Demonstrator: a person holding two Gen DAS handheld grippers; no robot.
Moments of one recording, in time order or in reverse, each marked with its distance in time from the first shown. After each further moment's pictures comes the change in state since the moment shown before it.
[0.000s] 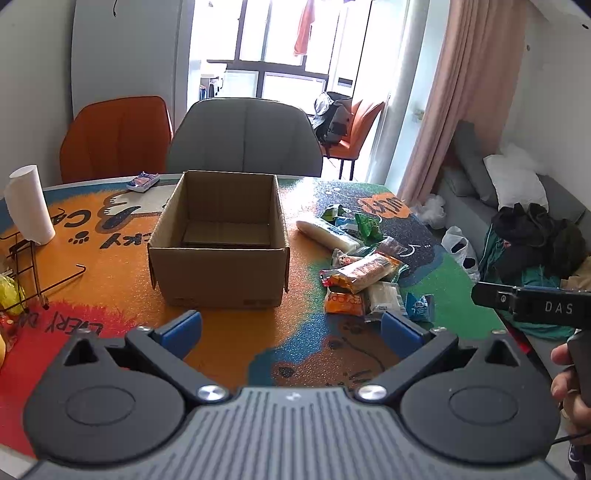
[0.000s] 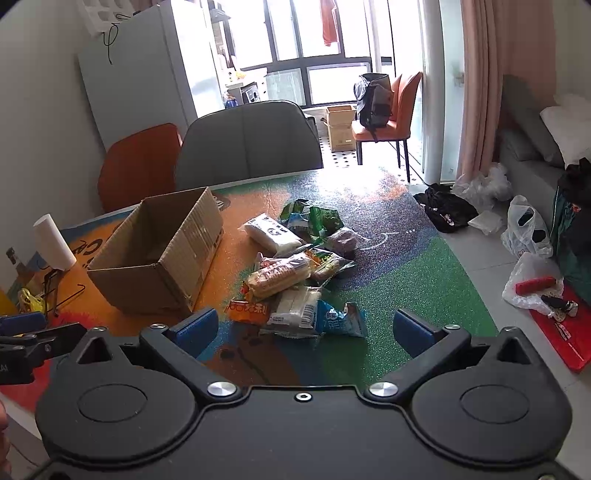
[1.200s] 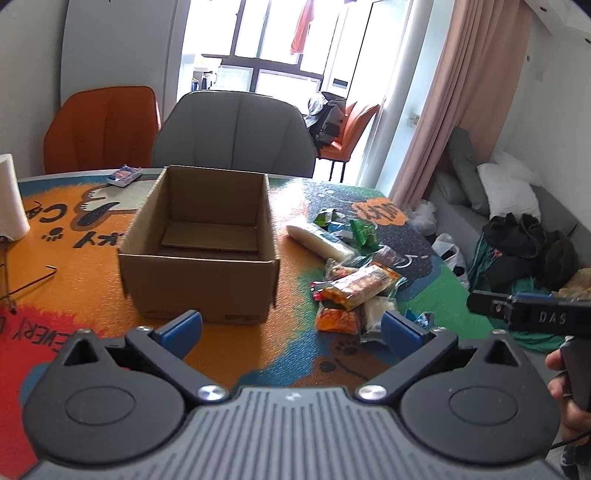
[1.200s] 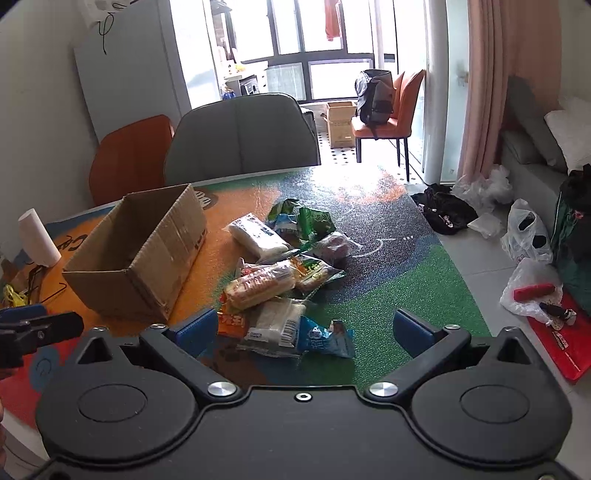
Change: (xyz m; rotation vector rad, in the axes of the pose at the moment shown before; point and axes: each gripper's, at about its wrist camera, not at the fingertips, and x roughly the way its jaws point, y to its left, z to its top) left arm 0.043 0.004 0.012 -0.044 -0.001 -0.065; right arm 0.030 -0.017 0.010 -0.025 0.018 -0.003
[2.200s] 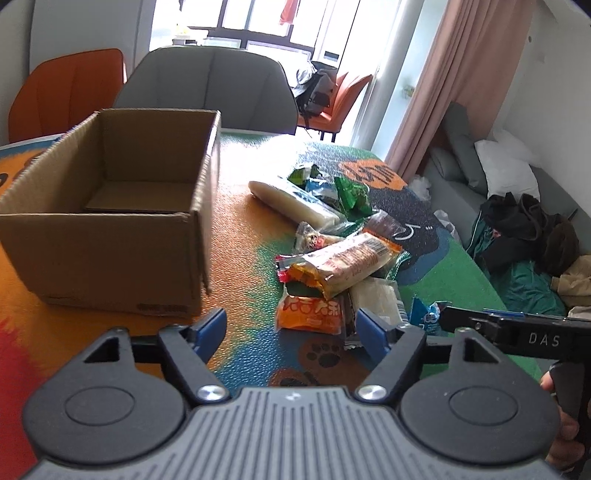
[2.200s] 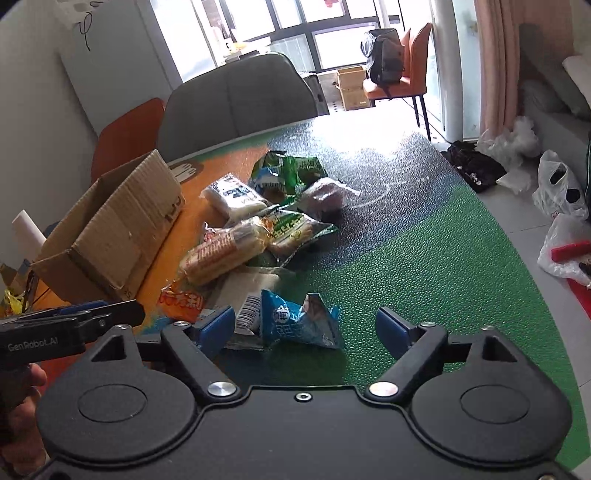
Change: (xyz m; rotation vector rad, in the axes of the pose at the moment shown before) left arm 0.111 -0.029 -0.019 0.000 0.090 -0.031; right arm 0.082 -0.050 -0.027 0.088 0.090 0.118
